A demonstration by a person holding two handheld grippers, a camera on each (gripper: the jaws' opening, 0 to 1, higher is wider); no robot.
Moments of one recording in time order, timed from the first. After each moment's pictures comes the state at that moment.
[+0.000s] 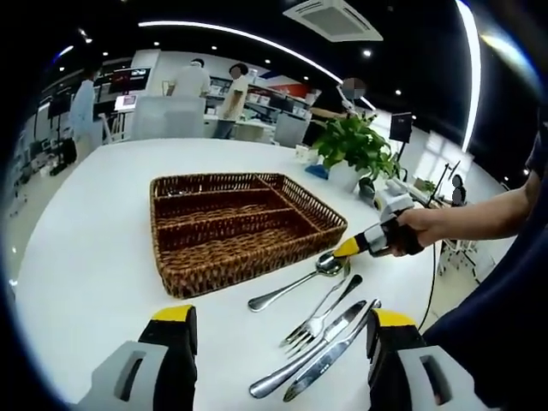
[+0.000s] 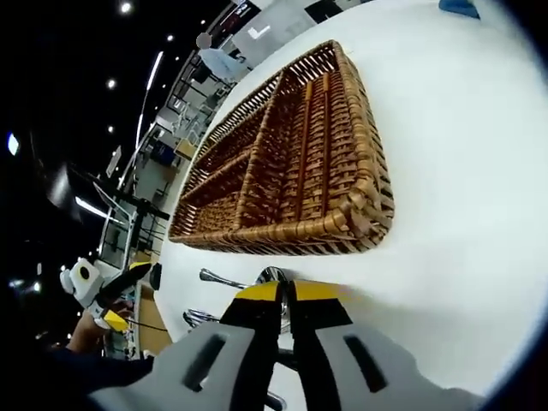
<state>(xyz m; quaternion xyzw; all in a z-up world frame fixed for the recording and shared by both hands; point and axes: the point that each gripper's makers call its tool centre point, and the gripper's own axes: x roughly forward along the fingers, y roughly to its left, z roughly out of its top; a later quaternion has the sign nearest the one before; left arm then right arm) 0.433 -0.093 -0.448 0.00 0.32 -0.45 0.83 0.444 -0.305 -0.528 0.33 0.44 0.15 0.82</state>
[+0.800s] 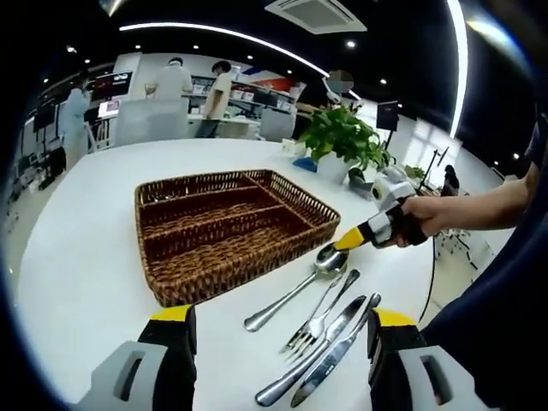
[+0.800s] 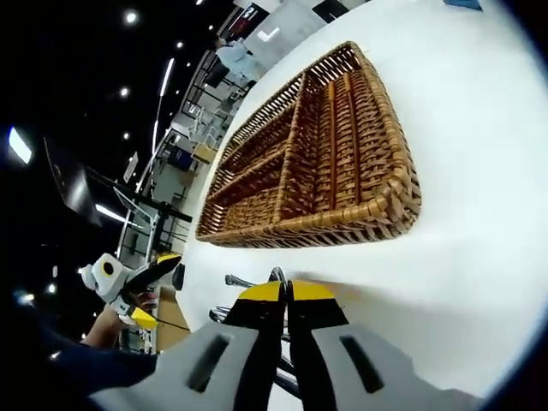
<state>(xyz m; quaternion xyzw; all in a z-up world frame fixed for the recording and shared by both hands) 0.439 -0.104 -0.450 0.03 0.32 -0.48 0.81 0.435 -0.287 -0.504 0.36 0.42 0.19 0.81</state>
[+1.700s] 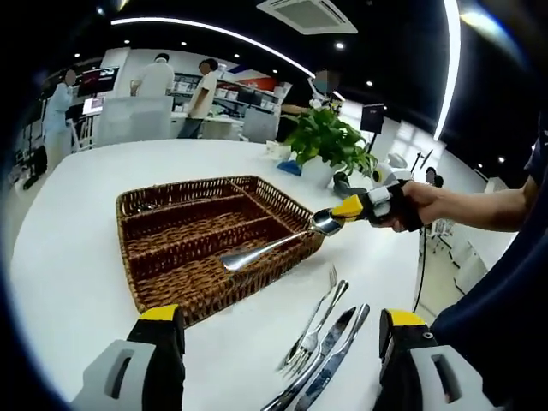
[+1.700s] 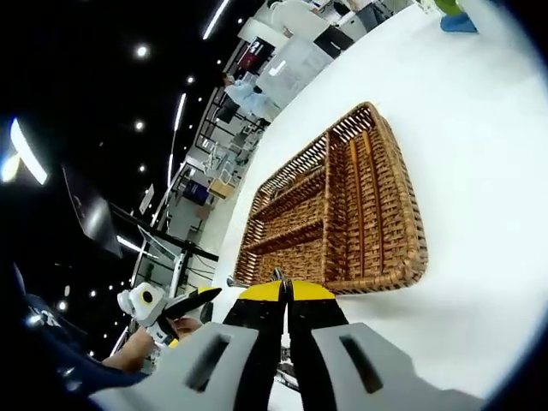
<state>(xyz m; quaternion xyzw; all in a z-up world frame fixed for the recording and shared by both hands) 0.453 -0.116 -0.435 0.01 0.32 -0.53 0.79 0.471 -0.309 -0.429 0.40 0.34 0.18 0.83</state>
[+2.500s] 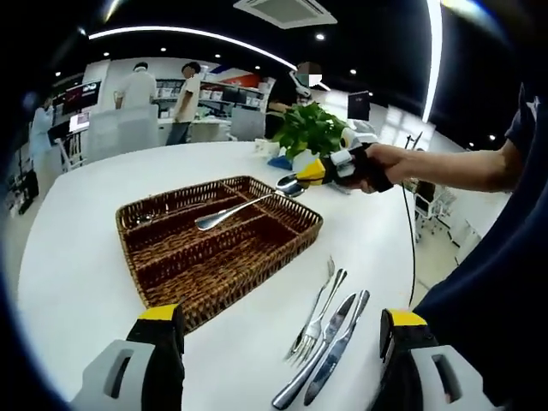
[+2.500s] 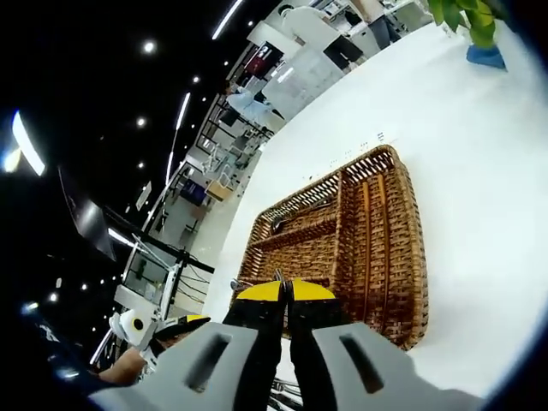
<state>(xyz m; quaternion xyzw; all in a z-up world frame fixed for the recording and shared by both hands) 0.450 -0.101 -0.431 0.06 0.32 -0.54 0.78 0.533 -0.323 -0.411 0.37 0.33 0.18 0.85</state>
